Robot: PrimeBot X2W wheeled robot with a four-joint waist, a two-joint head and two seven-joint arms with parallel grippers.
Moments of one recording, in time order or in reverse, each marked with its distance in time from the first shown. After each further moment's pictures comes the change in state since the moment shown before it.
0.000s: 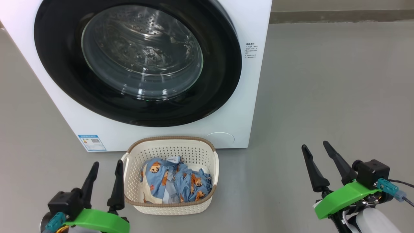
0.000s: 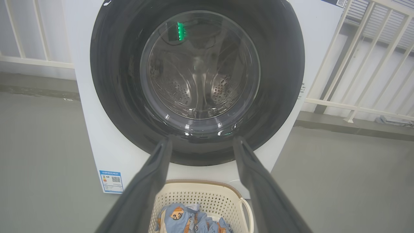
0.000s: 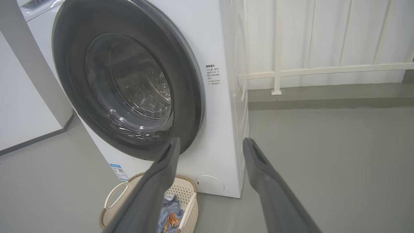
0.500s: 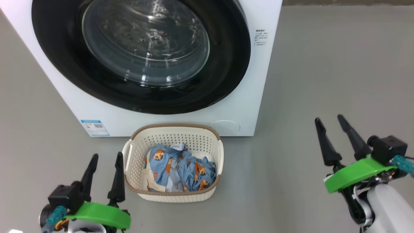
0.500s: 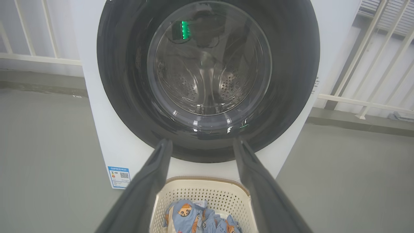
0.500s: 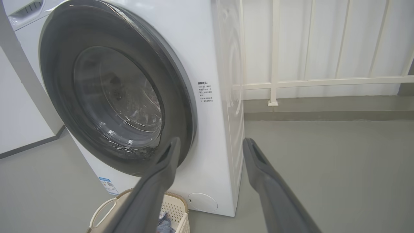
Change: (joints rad) left arm -0.020 -0.009 0.004 -0.010 0.027 0.012 0.000; right arm -0.093 -0.023 -0.042 0.011 0.000 0.000 0.000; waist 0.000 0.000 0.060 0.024
